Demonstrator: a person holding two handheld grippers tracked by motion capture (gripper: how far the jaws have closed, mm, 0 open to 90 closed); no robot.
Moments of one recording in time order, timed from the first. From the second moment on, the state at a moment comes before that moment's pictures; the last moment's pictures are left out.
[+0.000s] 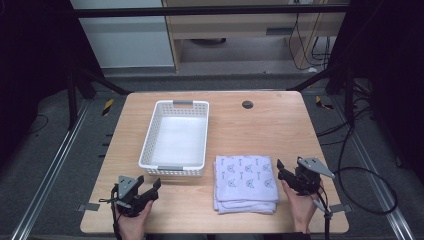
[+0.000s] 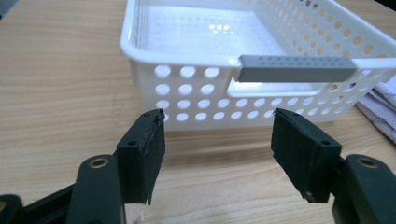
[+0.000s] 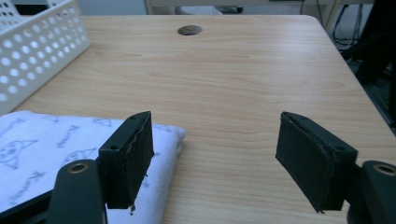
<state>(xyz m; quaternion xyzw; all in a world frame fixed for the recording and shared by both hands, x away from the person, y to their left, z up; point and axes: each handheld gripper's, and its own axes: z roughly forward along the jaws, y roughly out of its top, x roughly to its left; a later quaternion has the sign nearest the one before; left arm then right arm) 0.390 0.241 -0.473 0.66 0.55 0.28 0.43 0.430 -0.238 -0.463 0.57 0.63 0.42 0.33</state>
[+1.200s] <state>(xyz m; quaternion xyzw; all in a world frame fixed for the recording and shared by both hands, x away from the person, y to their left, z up) 0.381 0.145 -0.457 0.72 0.45 0.25 0.47 0.440 -0.227 -0.439 0.53 0.66 0.45 0.30</state>
